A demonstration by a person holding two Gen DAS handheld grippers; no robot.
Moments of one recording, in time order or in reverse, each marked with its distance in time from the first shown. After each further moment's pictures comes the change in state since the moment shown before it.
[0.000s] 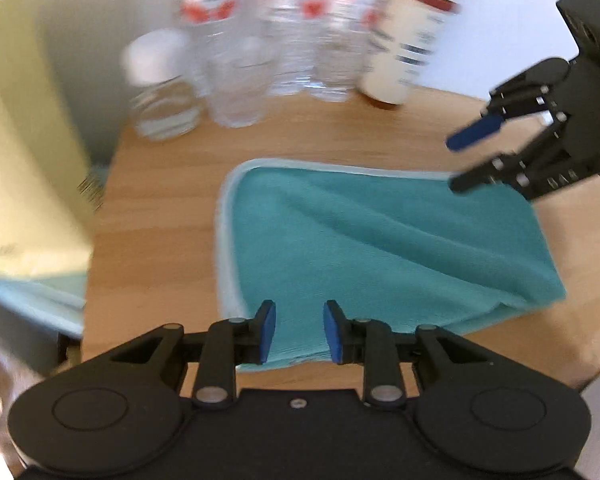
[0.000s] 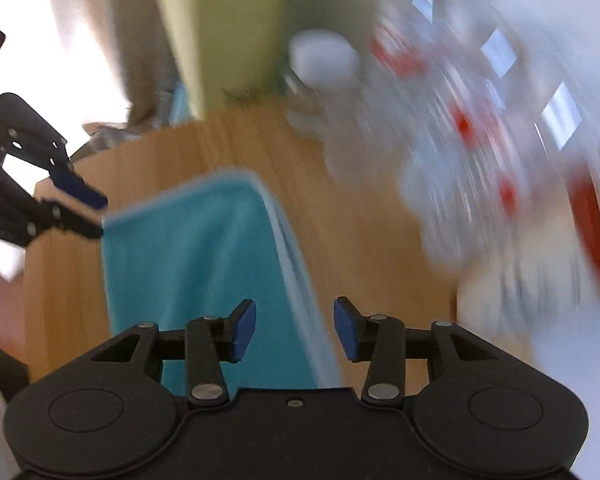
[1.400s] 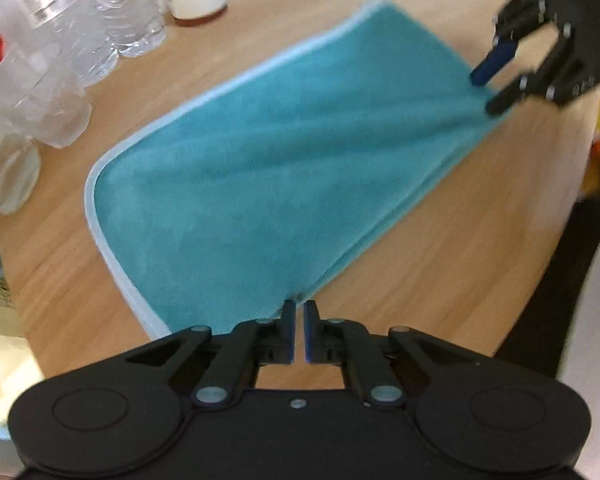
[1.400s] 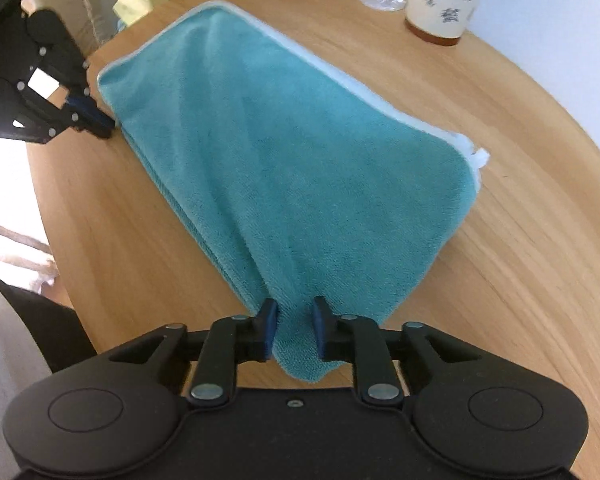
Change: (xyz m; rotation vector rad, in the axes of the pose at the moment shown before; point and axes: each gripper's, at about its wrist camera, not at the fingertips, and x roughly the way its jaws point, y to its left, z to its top) left arm 0.040 -0.031 -0.004 0.435 0.198 -0.124; right arm -0.018 0.033 -0.133 0.354 0.130 -0.044
